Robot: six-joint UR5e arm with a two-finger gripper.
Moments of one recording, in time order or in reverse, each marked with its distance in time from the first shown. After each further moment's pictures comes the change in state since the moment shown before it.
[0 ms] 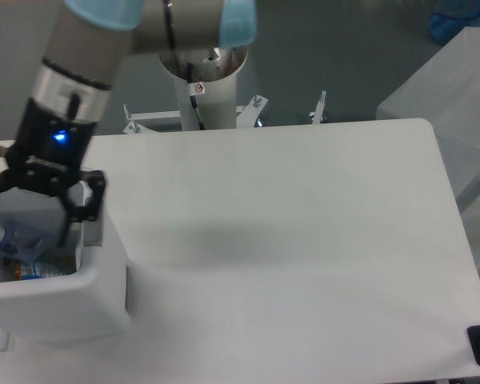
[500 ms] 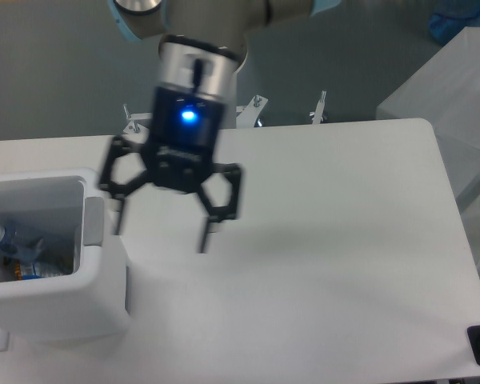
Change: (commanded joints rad) arm 0.160 0.030 -0.018 -0.052 0.101 0.456
